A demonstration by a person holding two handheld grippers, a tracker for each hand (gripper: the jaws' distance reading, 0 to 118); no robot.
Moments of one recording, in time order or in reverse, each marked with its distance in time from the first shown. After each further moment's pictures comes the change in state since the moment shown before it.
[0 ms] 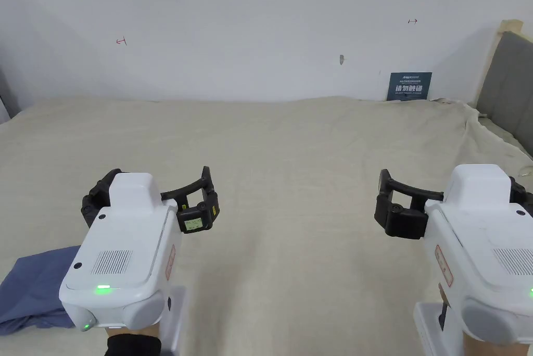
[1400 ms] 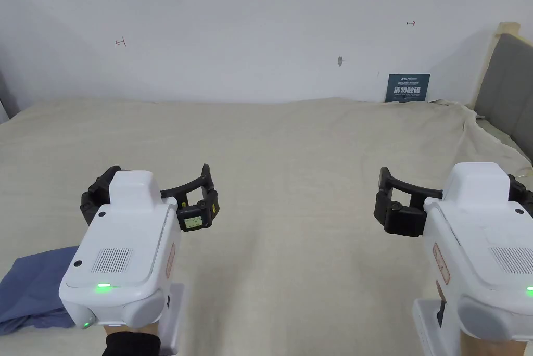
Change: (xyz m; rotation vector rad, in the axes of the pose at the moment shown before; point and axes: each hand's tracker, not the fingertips) left arm 0.001 0.004 0.001 0.015 -0.001 -0.011; right arm 0.000 0.002 0.002 0.016 -0.015 0.007
